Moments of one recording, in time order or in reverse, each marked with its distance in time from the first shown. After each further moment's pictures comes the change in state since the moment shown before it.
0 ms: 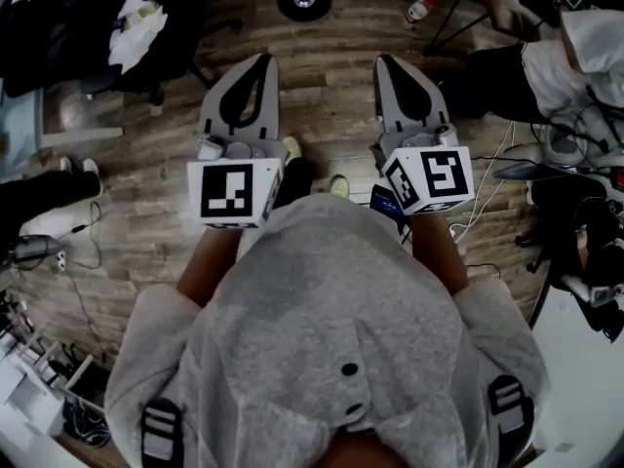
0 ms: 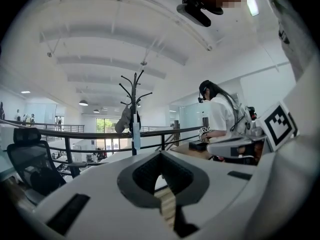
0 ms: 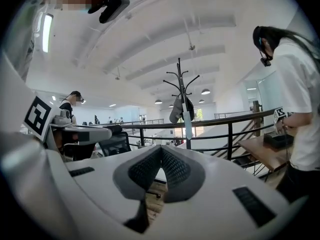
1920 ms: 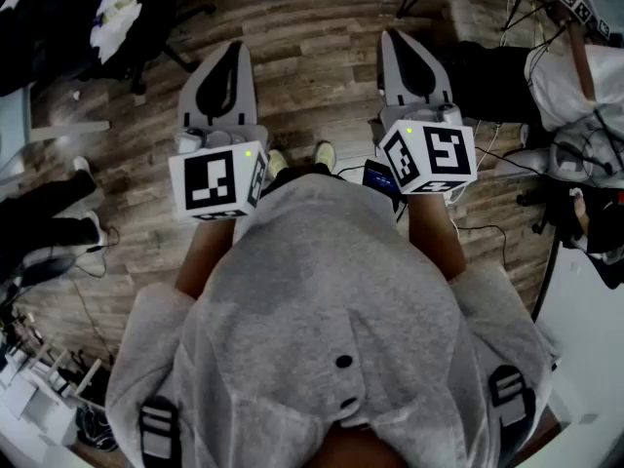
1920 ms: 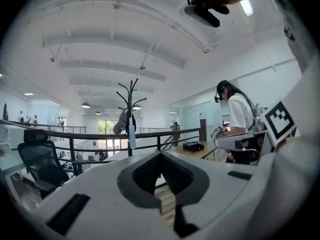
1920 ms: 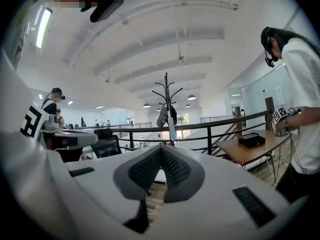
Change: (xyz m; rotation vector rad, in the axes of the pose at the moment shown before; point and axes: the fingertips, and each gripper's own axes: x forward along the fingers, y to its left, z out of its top) left arm -0.115 -0.106 -0.005 0.031 -0.019 0.030; right arm -0.174 -0.007 -0.005 0.025 -0.052 -0.147
